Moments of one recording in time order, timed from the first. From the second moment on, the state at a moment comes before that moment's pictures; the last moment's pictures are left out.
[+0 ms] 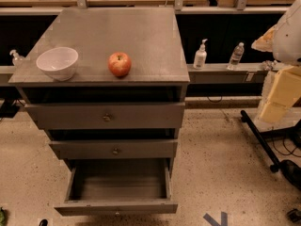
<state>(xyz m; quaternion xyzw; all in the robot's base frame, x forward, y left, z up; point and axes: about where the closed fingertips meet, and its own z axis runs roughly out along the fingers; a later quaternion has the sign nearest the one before) 0.438 -0.216 0.979 -0.60 0.78 -0.04 0.16</state>
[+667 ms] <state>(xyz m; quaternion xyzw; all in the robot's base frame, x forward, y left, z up) 0.456 -0.193 0.977 -0.63 0.76 -0.03 0.18</state>
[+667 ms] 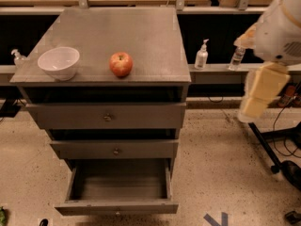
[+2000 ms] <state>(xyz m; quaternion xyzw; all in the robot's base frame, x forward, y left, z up) 0.629 0.055 0.971 -0.69 0.66 0.09 0.30</state>
